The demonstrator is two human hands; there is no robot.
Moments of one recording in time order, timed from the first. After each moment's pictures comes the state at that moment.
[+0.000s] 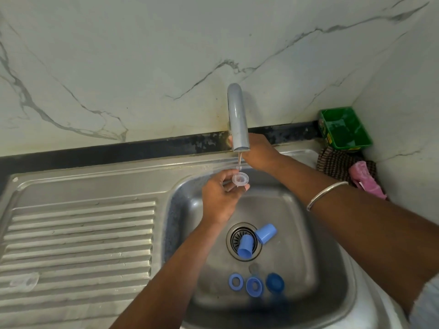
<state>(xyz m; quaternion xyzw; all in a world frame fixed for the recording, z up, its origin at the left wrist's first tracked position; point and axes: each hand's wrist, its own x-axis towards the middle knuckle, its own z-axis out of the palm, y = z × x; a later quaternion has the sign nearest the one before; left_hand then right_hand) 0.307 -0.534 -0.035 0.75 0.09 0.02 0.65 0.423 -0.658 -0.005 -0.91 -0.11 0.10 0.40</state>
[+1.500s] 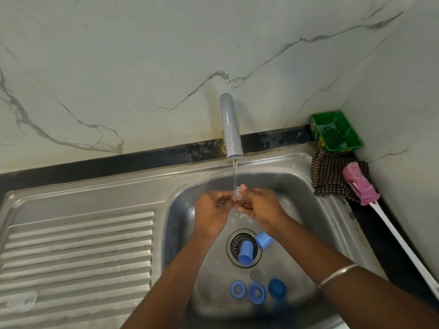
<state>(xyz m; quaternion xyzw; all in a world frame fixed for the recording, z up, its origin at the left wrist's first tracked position) 0.297 -0.516 -0.041 0.79 0.06 -0.06 0.61 0.310 -0.656 -0.041 -0.57 0.25 0.19 0.76</state>
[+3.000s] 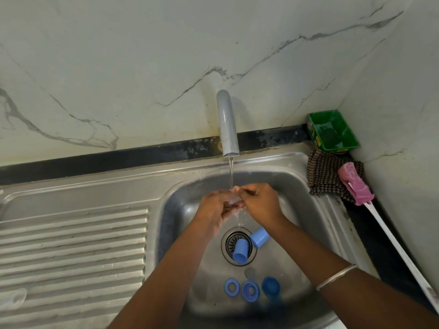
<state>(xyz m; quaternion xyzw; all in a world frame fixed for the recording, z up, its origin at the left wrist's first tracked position) 0.305 -0.534 -0.017 0.54 0.30 -0.24 0.75 0.308 -0.667 -0.039 -0.85 0.08 0.07 0.52</state>
